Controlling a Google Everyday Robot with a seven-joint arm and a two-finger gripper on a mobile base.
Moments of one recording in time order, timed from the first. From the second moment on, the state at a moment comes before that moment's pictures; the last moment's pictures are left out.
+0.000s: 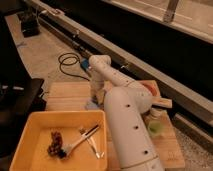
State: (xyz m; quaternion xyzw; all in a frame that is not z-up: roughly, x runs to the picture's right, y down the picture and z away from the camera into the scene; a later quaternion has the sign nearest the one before) arm -0.055 0.062 0.959 -0.42 -0.25 -0.28 0.83
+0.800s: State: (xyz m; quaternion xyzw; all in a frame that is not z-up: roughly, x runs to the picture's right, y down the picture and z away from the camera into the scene) arm -0.115 0.029 0.954 -0.35 -0.28 -0.32 0.83
